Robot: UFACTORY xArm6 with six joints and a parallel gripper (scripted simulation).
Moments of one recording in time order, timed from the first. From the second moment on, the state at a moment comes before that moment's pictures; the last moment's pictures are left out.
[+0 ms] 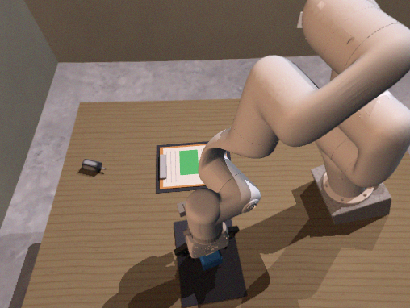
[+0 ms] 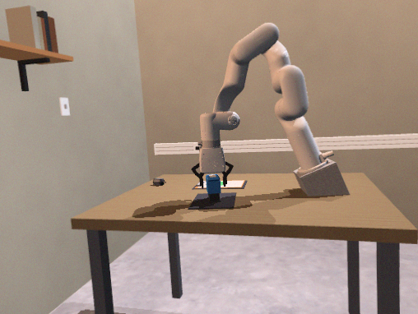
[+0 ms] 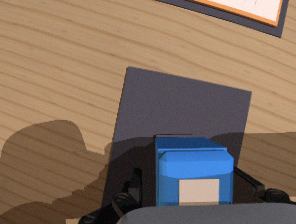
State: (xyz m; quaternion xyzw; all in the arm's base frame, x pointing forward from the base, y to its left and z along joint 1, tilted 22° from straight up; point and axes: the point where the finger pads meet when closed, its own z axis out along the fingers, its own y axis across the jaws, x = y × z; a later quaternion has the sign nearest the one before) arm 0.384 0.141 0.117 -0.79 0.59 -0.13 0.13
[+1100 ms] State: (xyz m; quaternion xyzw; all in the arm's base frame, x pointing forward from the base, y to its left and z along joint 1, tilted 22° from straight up) arm 0.385 0.141 0.117 -0.79 0.59 -0.13 0.13
